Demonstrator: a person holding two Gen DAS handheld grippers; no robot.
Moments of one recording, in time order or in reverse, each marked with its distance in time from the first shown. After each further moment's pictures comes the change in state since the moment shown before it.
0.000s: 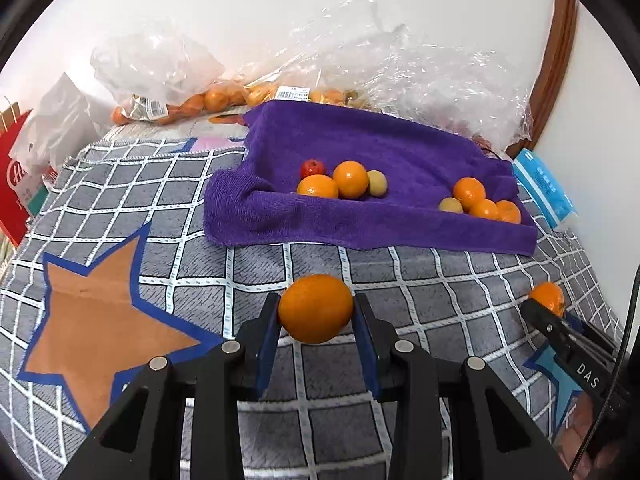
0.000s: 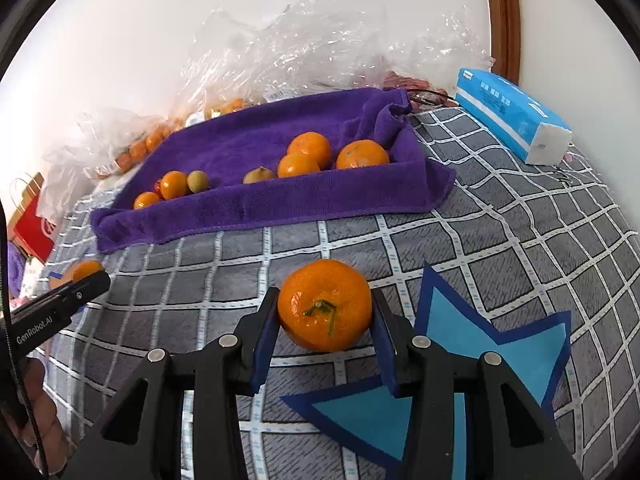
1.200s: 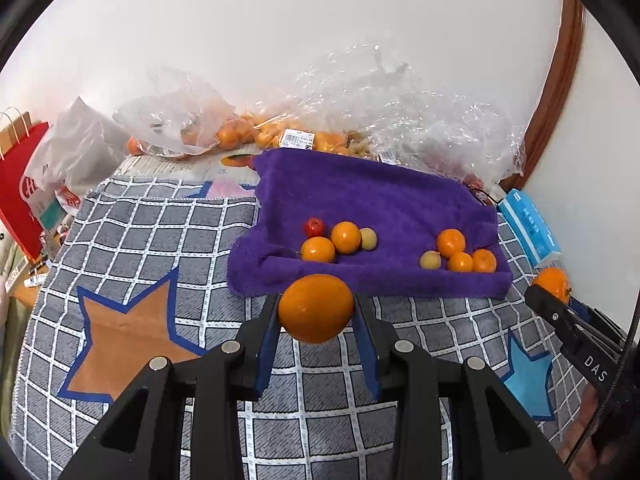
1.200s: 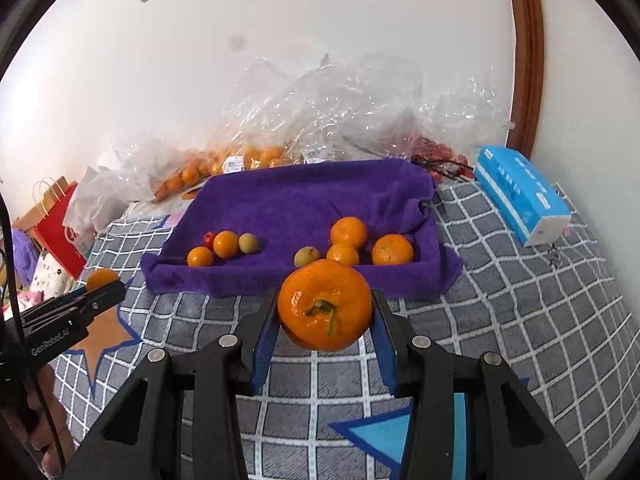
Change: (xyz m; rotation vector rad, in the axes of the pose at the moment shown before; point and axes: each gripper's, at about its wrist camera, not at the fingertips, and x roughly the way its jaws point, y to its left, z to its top) left arm -0.044 0.006 0.041 -0.046 -0.035 -0.016; right arm -0.051 0.032 0.057 -0.095 -0.071 0.005
